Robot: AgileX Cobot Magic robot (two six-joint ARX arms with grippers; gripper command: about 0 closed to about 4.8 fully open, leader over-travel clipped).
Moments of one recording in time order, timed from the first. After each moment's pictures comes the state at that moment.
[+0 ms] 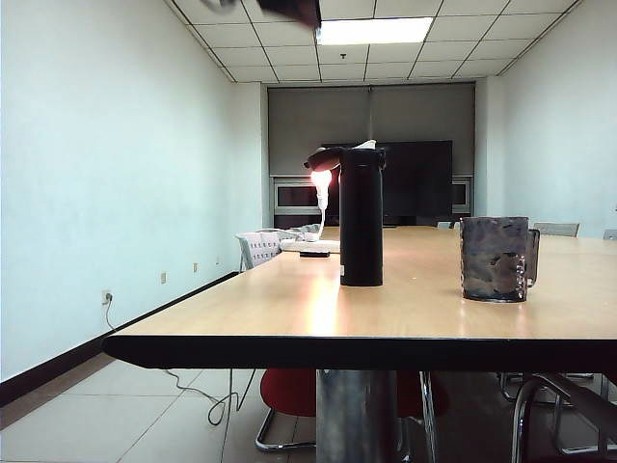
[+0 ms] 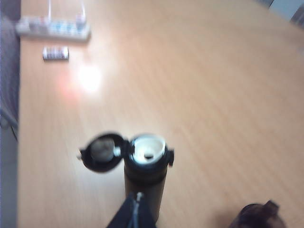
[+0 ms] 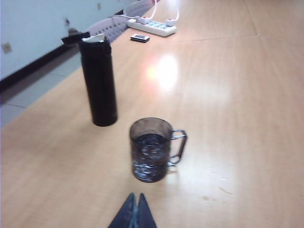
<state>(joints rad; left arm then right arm) -0.59 1.93 2.15 -0.47 -0.11 -0.03 0.04 0.50 0.60 -0.25 -0.14 0.01</state>
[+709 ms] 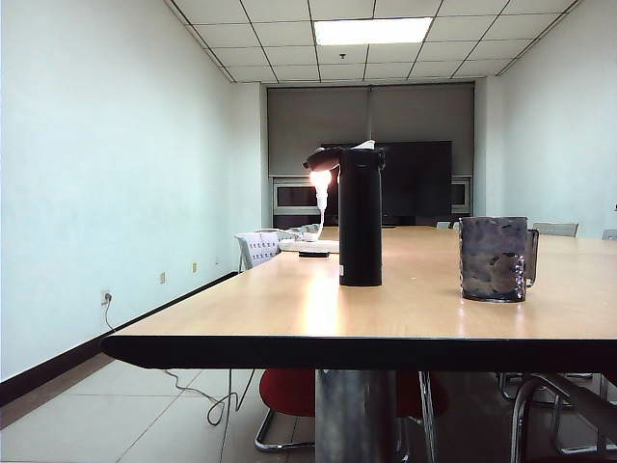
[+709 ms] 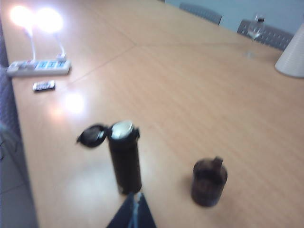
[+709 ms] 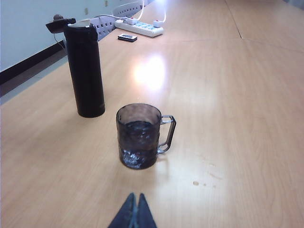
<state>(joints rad) -0.71 1.41 1.74 -0.52 -0.12 0.06 0.04 0.35 0.41 -0.18 -0.11 -0.01</state>
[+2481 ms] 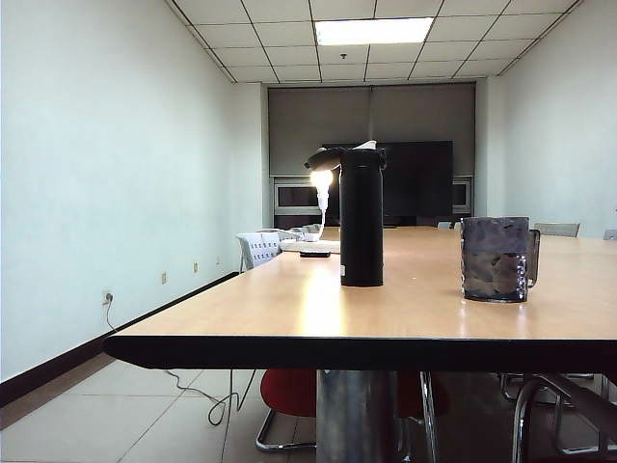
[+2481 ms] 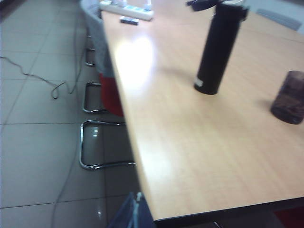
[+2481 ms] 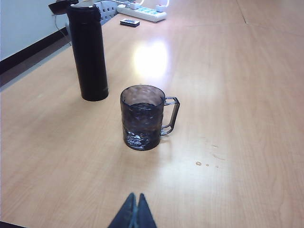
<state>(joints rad) -0.41 0.24 0.15 -0.02 -0.09 -0.08 0.04 0.27 0.41 -0.31 -0.11 -0.01</state>
